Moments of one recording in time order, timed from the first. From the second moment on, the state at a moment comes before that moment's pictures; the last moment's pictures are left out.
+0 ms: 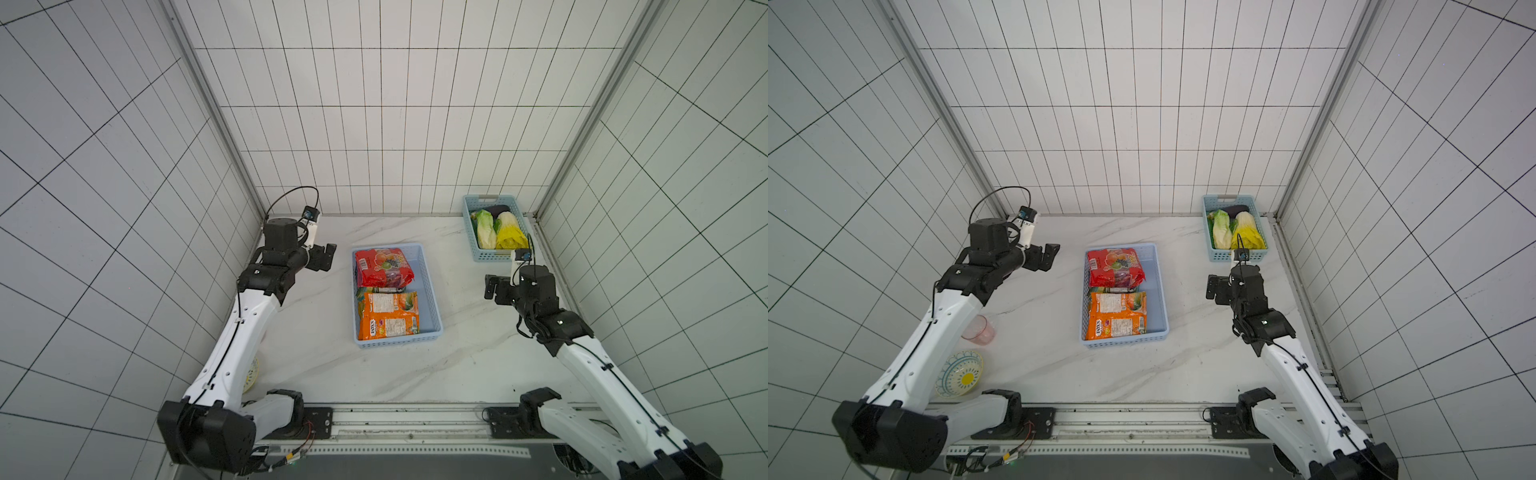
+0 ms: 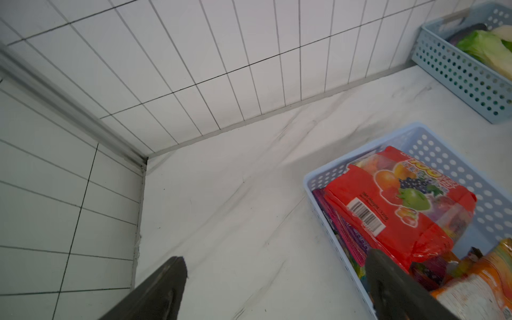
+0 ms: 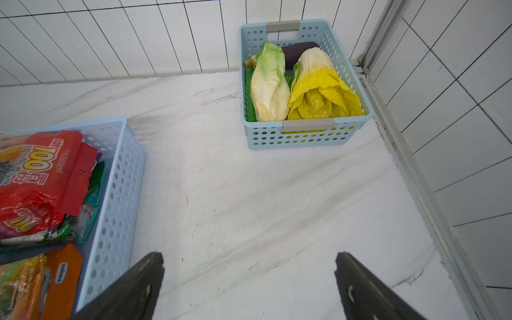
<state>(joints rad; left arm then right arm) -0.04 1.19 1.15 -0.51 0.11 0.17 0.37 0.91 0.71 -0.34 0.25 0.17</state>
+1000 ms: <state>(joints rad) 0.13 1.42 0.42 0.69 0.18 -0.12 0.20 1.16 0.33 0.49 0.39 0.03</state>
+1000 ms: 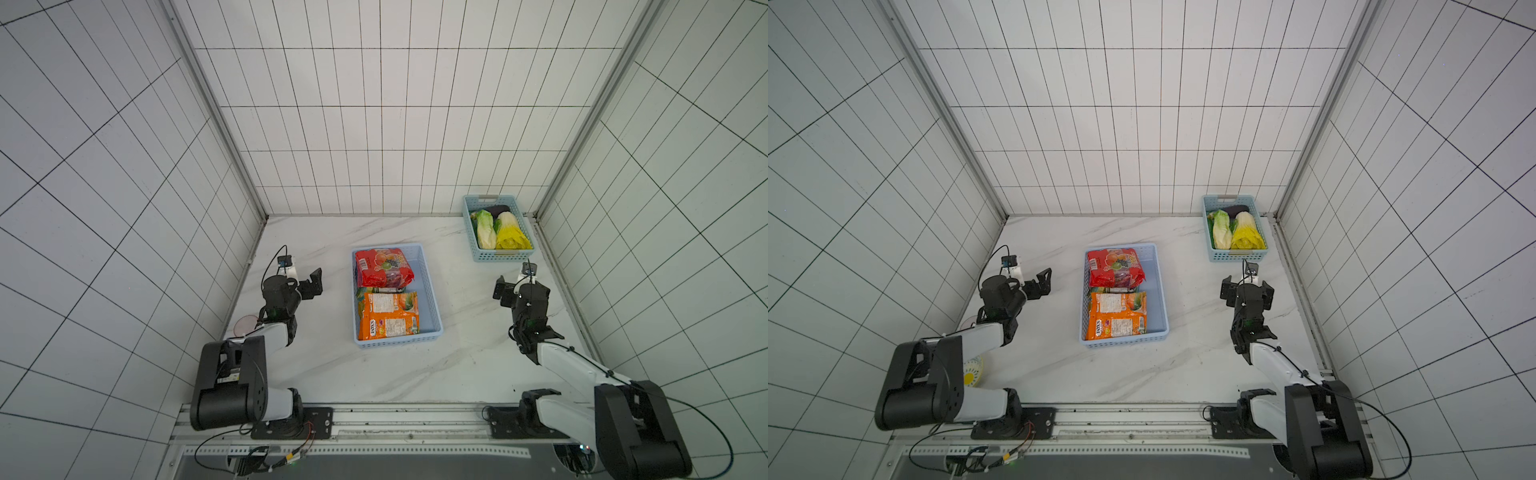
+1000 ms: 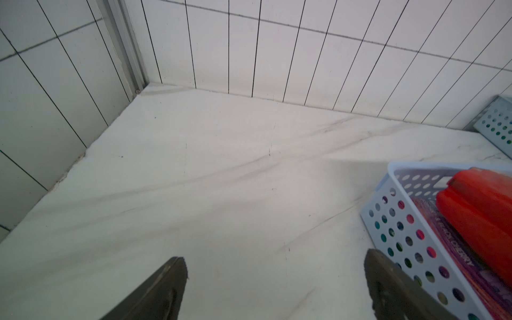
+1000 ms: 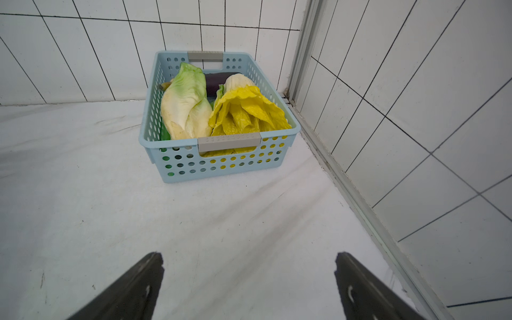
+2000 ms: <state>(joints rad) 0.06 1.58 0.43 0.90 0.01 -0.12 0.04 1.54 0.38 0.79 0.25 0.01</state>
